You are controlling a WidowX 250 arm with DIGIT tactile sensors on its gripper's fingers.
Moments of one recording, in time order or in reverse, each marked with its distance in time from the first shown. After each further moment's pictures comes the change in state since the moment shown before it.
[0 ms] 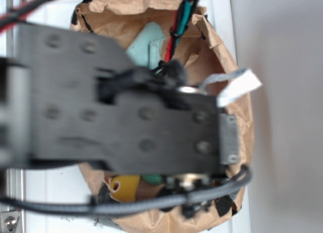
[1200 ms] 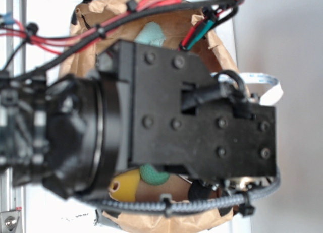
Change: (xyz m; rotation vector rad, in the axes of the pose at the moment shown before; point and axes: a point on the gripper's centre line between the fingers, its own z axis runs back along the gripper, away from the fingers) arm -0.005 -0.001 -0.009 0.104 0.087 0.268
